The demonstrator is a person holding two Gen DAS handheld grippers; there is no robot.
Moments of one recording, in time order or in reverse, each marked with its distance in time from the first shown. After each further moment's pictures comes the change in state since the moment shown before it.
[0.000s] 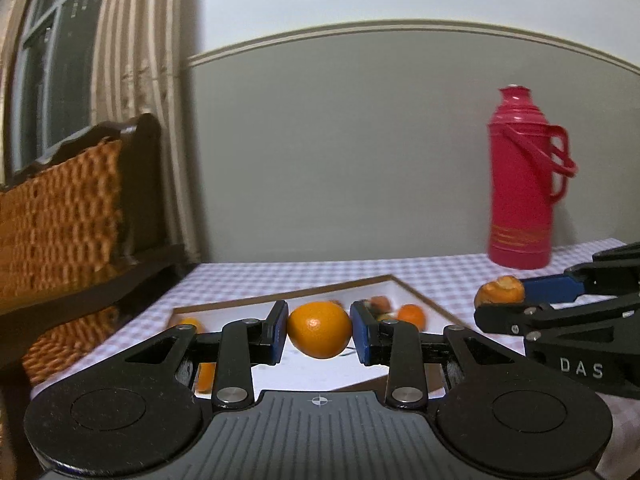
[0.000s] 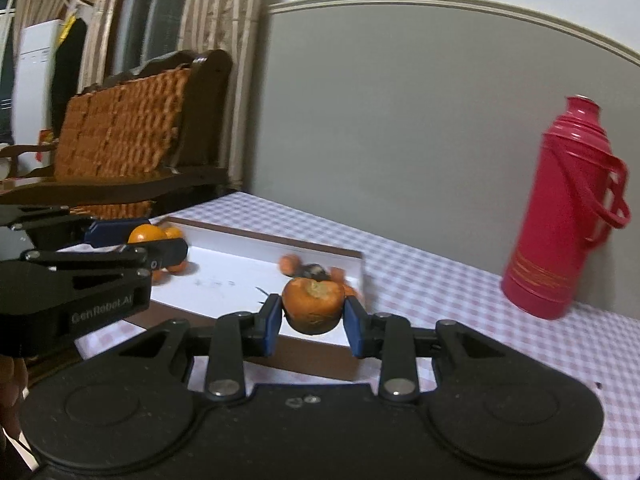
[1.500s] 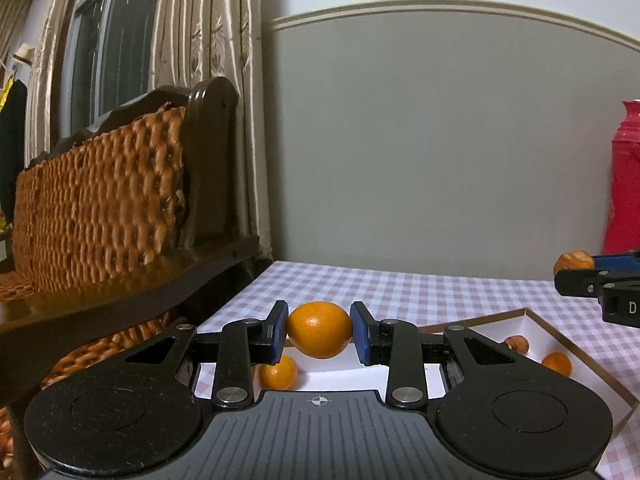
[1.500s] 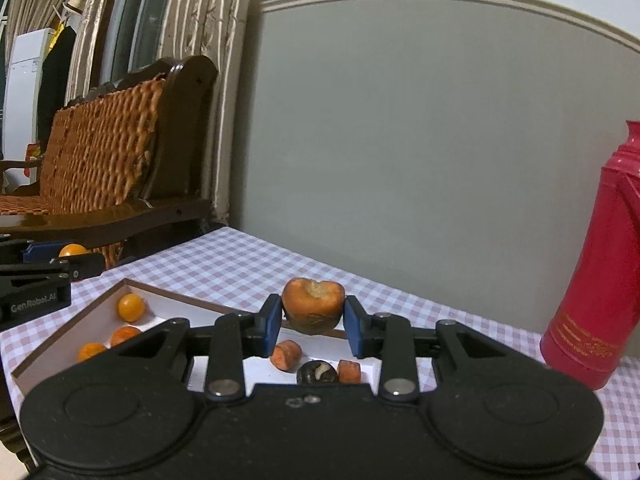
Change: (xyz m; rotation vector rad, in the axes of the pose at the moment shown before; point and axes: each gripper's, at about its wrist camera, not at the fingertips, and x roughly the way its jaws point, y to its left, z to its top) left arm 0.110 0.092 0.017 -0.093 0.046 0.154; right arm 0.120 -0.009 0.062 0.011 -0.033 -0.009
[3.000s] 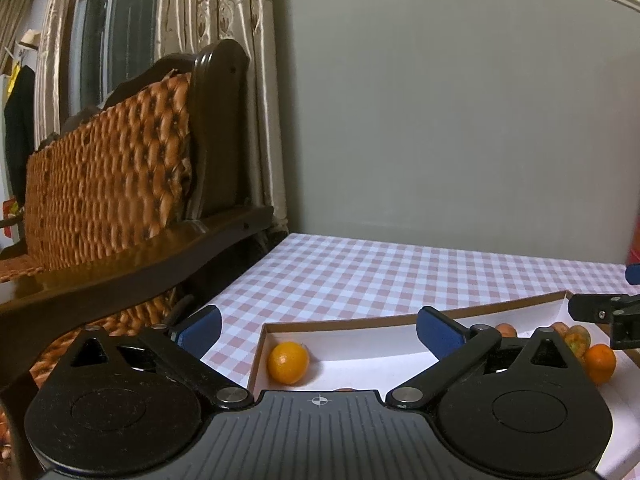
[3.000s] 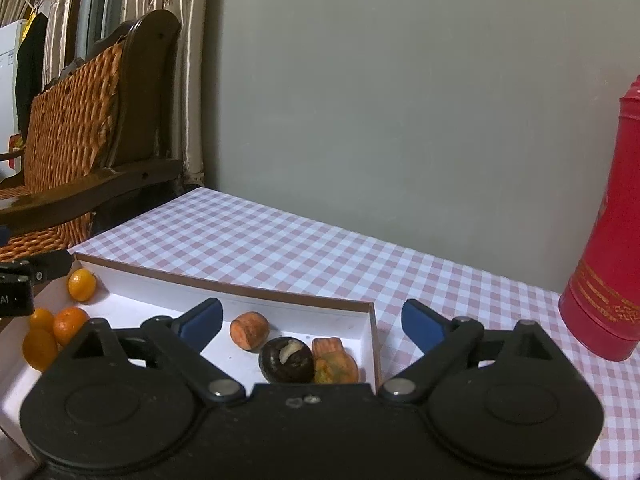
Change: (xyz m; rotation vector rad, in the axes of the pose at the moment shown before) left arm 0.043 0.002 -0.006 0.004 0.079 0.053; right arm 0.063 -0.031 -0.016 0.059 0.126 0.005
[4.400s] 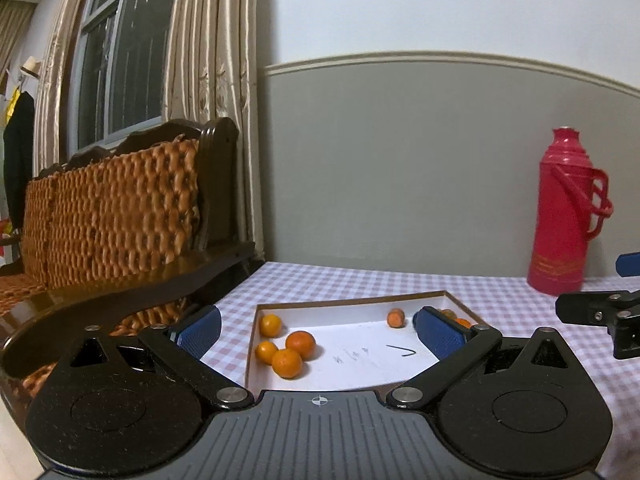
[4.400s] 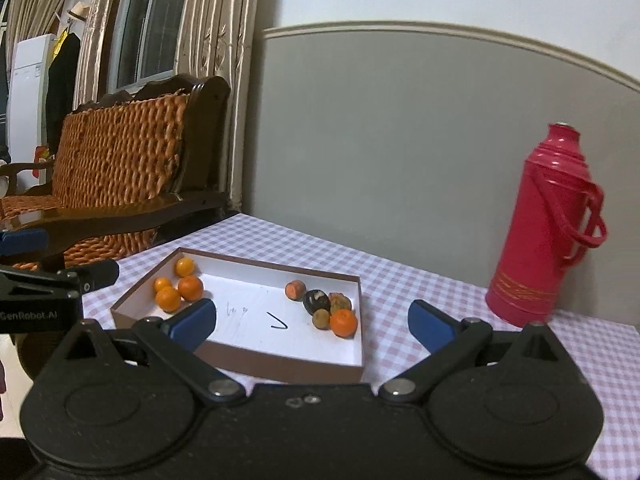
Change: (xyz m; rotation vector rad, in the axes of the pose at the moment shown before) left arm -0.227 0.003 -0.026 -0.006 -0.120 -0.095; right arm -0.231 0.046 -0.036 -0.031 -0.104 -0.028
